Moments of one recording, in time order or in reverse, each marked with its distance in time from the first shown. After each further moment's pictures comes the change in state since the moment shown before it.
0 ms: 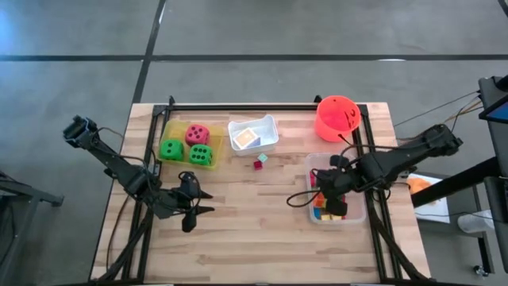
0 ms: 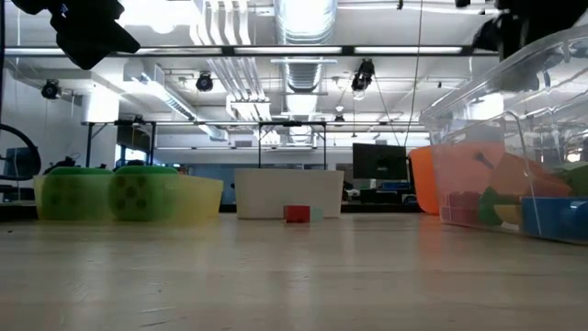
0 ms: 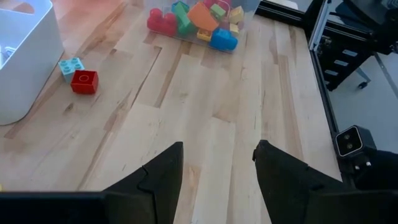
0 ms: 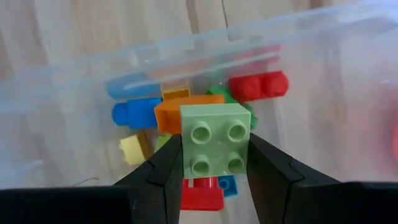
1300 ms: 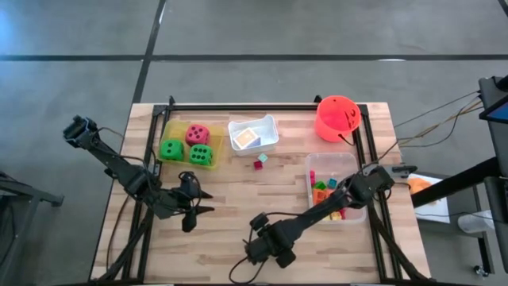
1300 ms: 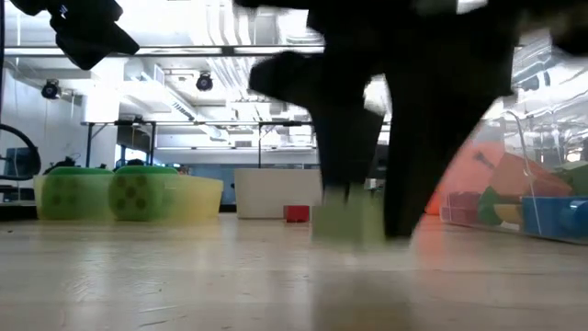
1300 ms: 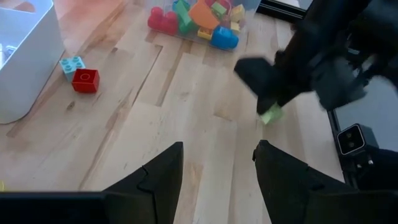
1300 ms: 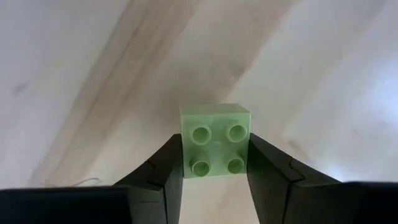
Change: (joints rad) left arm 0.000 0.000 0.000 -0.007 0.000 0.000; right arm 0.123 1.083 0.839 0.169 -0.087 -0.690
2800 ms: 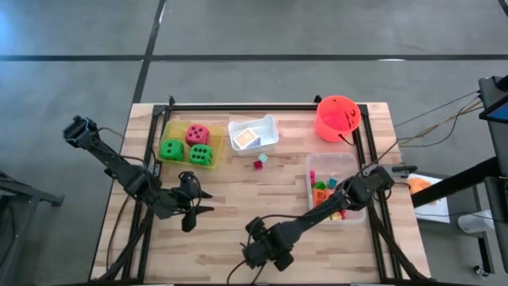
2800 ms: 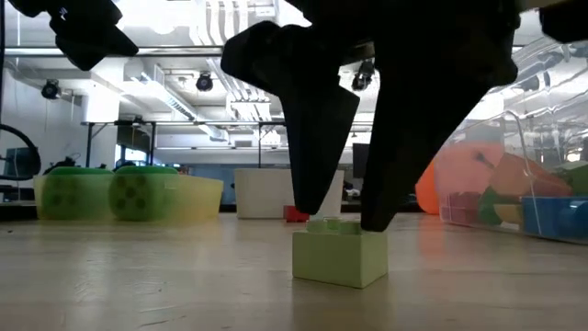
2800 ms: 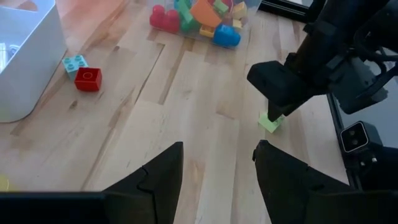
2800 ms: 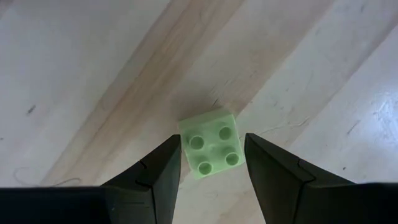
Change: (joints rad) left arm 0.000 -0.001 0.001 -0.014 -0.001 0.000; right arm 0.011 0.031 0.069 0.009 0.001 -0.066
